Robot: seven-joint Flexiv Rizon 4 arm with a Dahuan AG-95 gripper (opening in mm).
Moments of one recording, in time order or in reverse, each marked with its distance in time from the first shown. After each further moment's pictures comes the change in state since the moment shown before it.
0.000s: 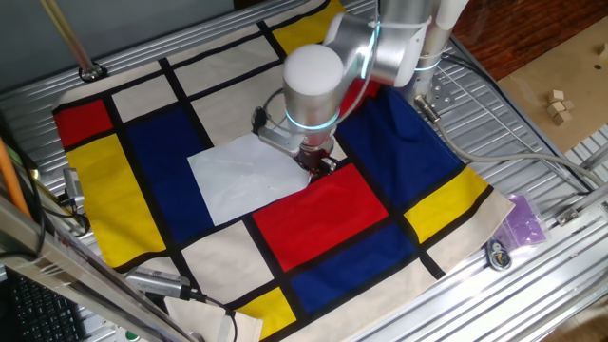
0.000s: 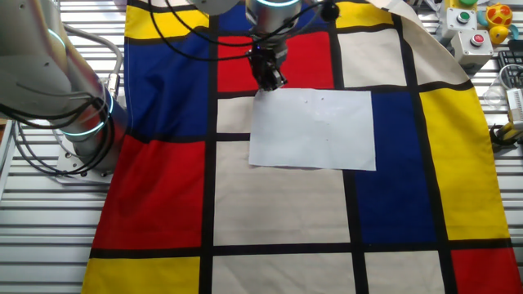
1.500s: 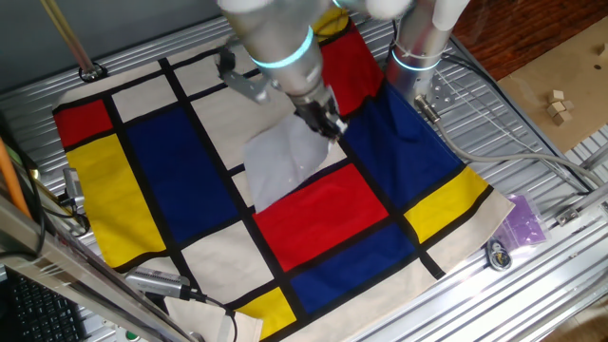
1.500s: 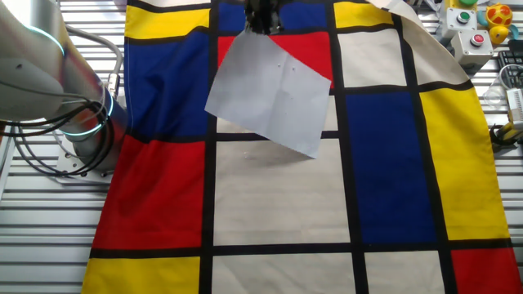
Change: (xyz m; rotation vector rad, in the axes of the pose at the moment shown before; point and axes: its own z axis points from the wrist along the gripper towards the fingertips) arm 0.024 0.042 -0.188 -0.268 0.144 0.155
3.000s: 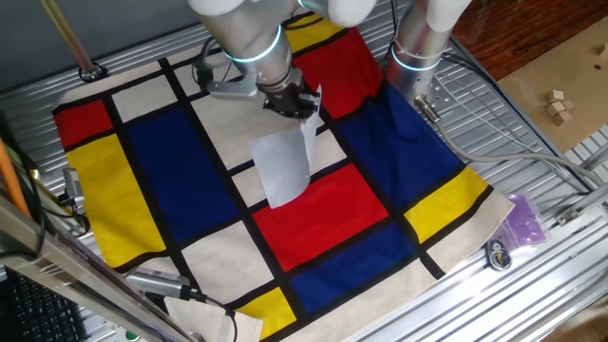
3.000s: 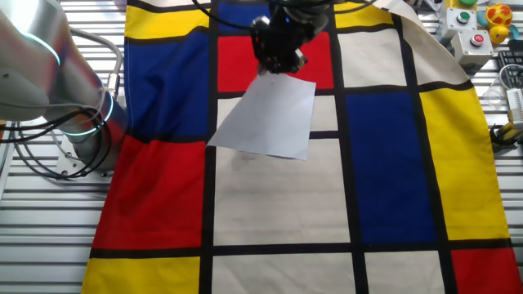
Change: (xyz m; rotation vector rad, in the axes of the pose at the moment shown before) arm -0.001 -0.104 0.024 0.156 0.052 -0.483
